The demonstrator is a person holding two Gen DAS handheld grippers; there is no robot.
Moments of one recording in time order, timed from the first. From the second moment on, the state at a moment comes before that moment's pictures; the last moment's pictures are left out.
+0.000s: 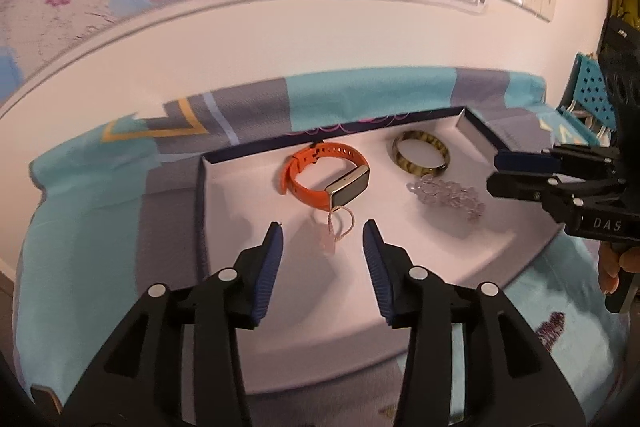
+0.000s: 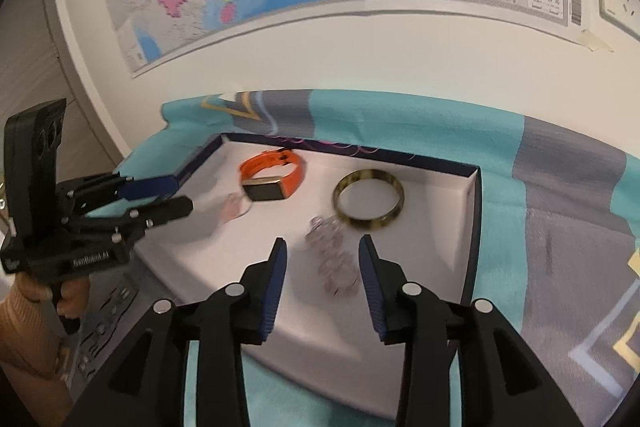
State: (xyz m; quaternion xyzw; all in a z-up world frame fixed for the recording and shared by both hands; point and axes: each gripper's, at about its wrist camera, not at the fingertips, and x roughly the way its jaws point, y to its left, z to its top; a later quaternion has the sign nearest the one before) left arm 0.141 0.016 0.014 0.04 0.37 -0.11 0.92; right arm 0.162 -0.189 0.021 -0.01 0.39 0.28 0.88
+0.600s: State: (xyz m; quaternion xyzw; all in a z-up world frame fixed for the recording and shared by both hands) left arm 0.062 0.036 0.002 0.01 0.38 -0.14 0.92; right arm 0.055 -0.200 -0.014 -0.12 0.43 0.32 0.84
